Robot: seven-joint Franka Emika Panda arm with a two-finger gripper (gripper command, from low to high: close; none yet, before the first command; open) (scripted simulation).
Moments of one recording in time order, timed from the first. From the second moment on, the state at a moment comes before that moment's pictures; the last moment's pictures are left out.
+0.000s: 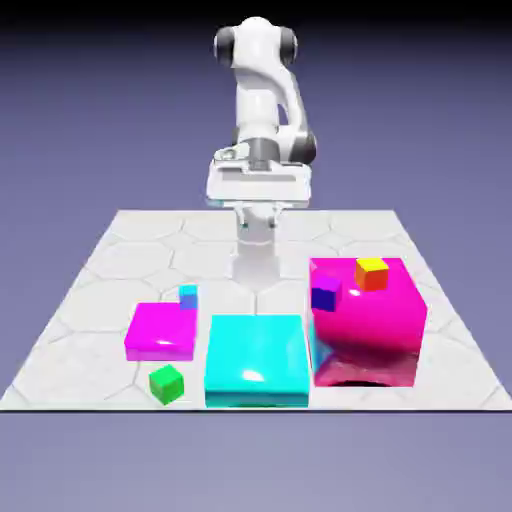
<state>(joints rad) 0.00 -0.53 -0.01 -2.78 0.01 3.01 0.76</state>
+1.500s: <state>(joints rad) -0.06 0.19 0.02 -2.04 0.13 2.02 1.02</state>
